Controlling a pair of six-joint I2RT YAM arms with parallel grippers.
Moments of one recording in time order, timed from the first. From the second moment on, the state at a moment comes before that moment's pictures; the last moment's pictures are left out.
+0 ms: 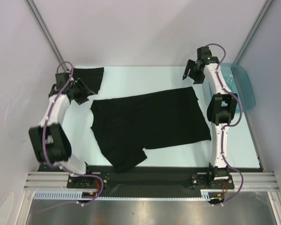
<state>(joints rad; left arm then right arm) 0.19 1.62 1.28 -0.50 0.29 -0.56 0.06 2.43 2.39 -0.94 -0.10 0.38</state>
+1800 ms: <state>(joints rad) -1.52 0.81 0.43 -0.94 -0.39 -1.76 0.54 1.09 0.89 -0.84 -0.39 0.54</state>
